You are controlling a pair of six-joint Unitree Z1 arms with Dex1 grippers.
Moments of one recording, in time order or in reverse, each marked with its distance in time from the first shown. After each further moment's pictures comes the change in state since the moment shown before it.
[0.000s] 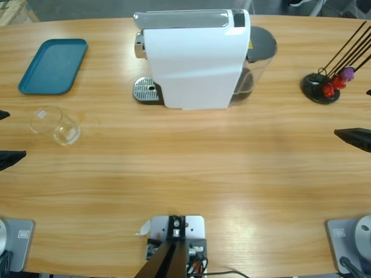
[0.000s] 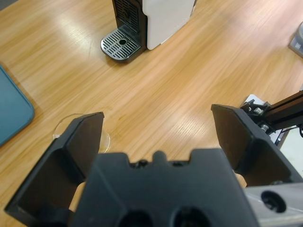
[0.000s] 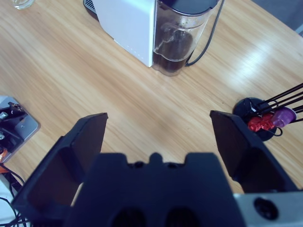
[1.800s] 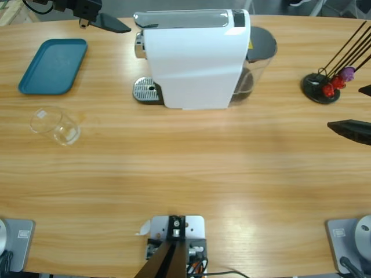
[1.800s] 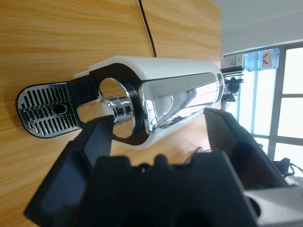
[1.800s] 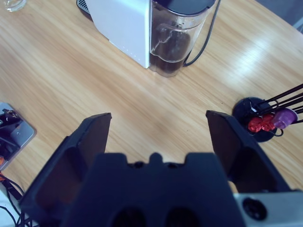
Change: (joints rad) arm 0 0.064 0.897 -0.670 -0.147 -0.237 -0.859; arm 1 0.001 0.049 0.000 -0.033 -0.015 0.020
